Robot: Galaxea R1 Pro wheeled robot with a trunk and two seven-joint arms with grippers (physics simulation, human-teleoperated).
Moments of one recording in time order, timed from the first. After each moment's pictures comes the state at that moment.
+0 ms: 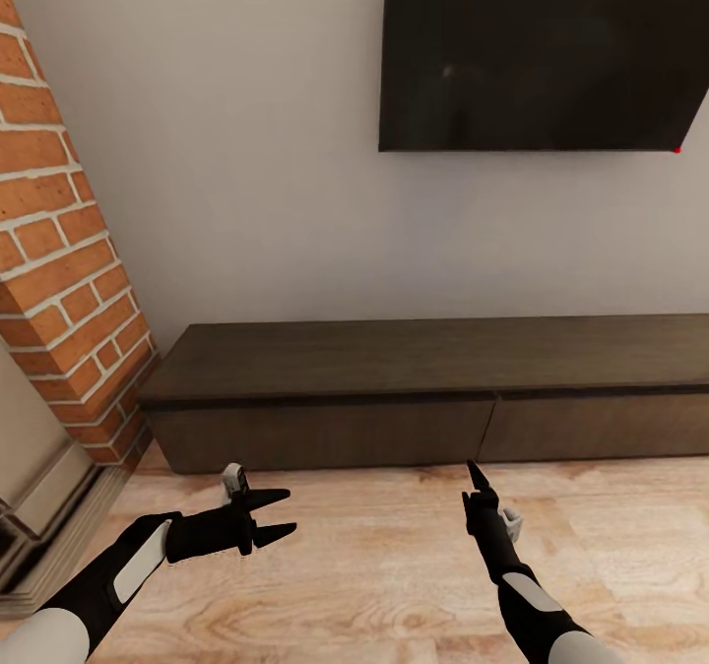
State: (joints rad) left arm -0.55 0.27 -0.33 -0.68 0.85 0.99 -1.23; right arm -0.57 -0.02 -0.02 -0.25 -1.51 0.02 0.78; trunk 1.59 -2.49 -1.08
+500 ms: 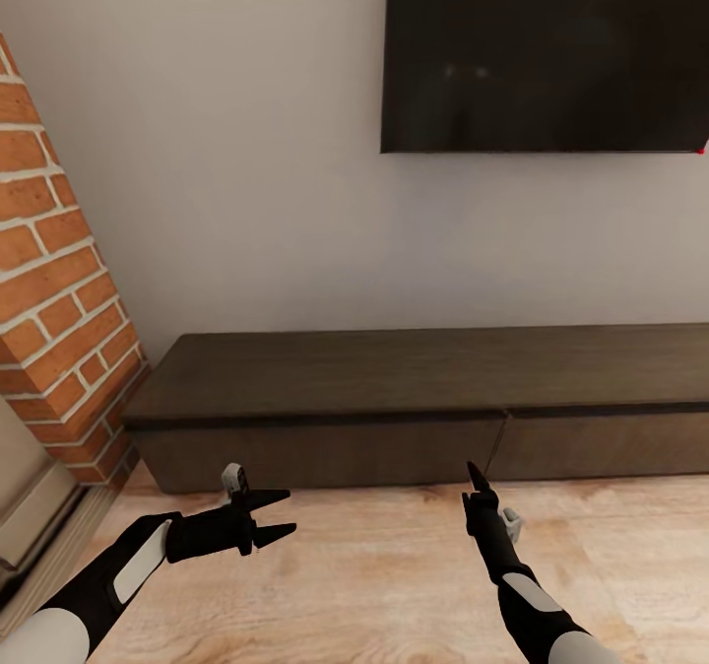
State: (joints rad) left arm -0.55 0.27 -0.33 -0.67 0.85 0.99 -1.23; right arm -0.57 -0.02 -0.02 -0.25 -1.51 0.02 0.77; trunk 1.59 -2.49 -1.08
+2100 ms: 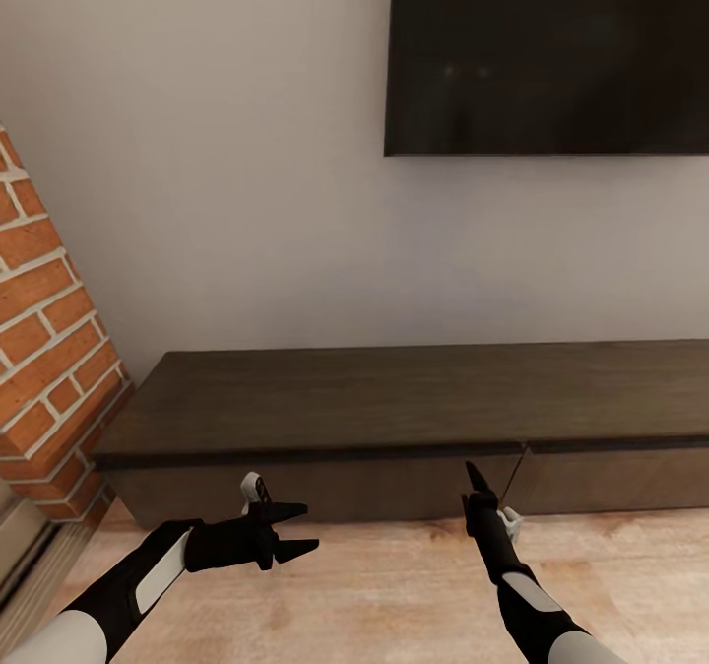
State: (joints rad) left arm -0.55 0.24 -0.46 -0.68 0.85 0.99 -1.35; right arm -0.57 -0.02 -0.02 -0.25 -1.51 0.02 0.77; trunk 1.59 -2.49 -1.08
